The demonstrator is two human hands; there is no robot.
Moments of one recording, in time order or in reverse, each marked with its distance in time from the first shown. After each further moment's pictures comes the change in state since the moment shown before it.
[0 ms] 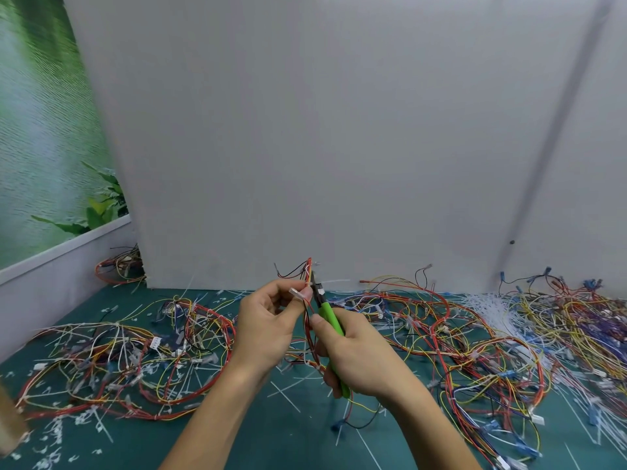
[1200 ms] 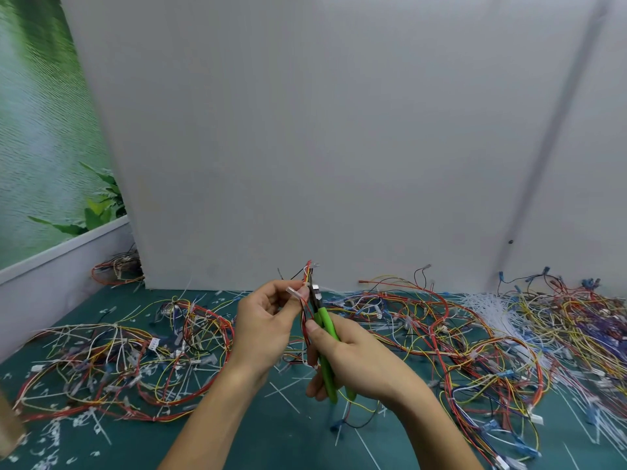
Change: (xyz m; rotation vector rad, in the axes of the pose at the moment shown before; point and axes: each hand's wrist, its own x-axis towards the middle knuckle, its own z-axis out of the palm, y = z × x) left_hand 0.000 -0.002 -0.001 -0.030 0.012 -0.071; right_hand -0.006 -0.004 -0.002 0.084 -0.148 0.086
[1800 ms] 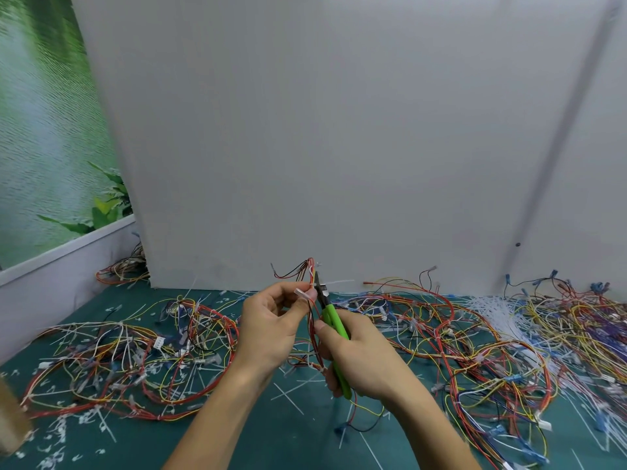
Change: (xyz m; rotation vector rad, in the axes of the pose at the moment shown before) left_hand 0.001 0.000 0.000 0.038 -0.012 0.034; right_hand 0.007 0.005 0.000 -0.057 0.141 -0.066
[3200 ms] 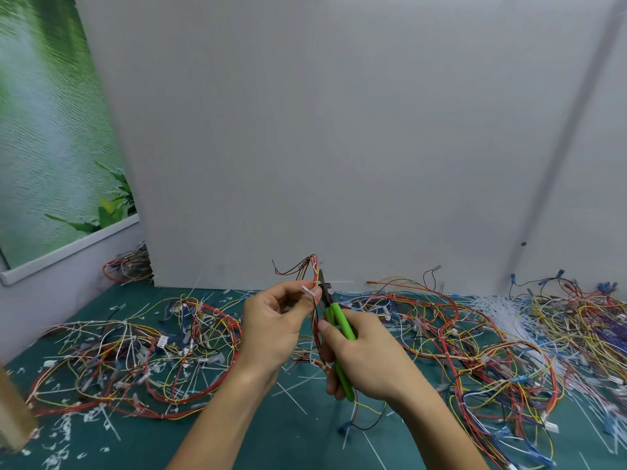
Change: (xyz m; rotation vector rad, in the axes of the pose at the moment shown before) left_hand -0.001 0.004 0.001 -0.077 0.017 -0.027; right_hand -0.002 -0.002 0.000 0.028 0.001 -0.015
